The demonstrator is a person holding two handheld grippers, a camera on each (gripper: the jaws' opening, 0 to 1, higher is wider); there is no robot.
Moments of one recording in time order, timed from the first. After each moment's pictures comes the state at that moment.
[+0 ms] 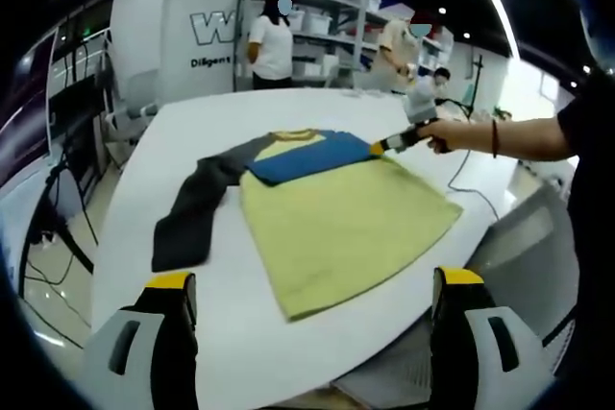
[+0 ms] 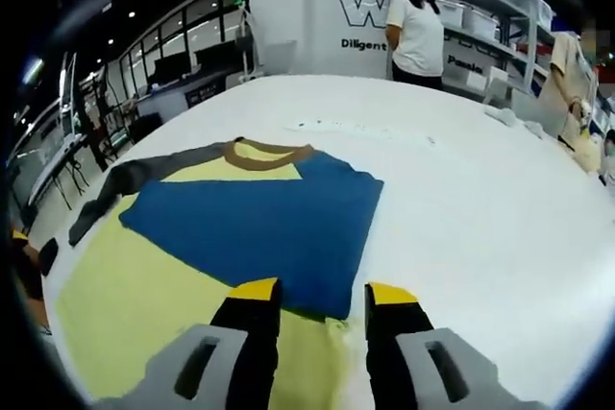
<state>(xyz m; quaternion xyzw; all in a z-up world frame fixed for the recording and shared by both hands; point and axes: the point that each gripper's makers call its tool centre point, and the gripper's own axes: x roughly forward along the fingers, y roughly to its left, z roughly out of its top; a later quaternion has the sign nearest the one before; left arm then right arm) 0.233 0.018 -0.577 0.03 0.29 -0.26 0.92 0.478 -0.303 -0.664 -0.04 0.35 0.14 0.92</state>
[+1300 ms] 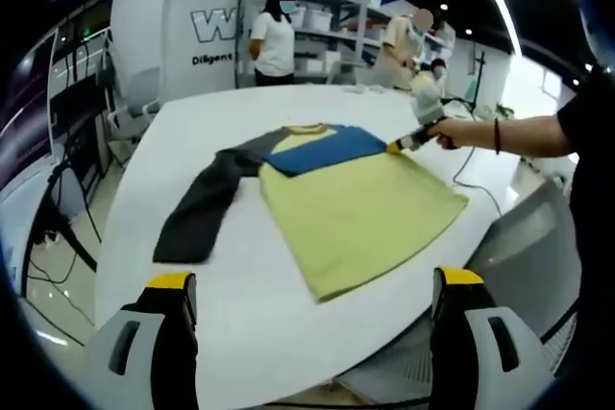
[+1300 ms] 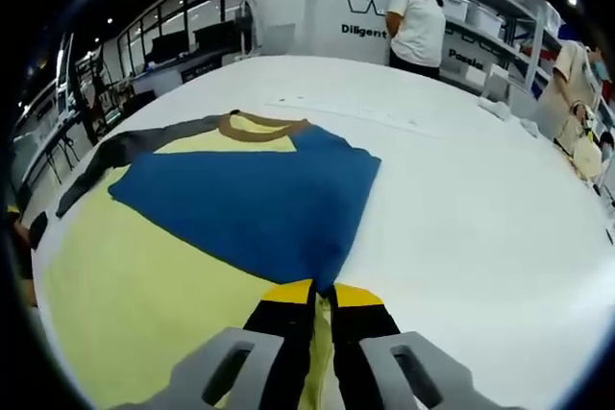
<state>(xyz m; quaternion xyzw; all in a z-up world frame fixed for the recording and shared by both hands) 0.232 0.022 -0.579 0.03 0.30 -0.25 0.92 0.475 -0.347 -0.678 -0.08 0.38 0.13 0.91</state>
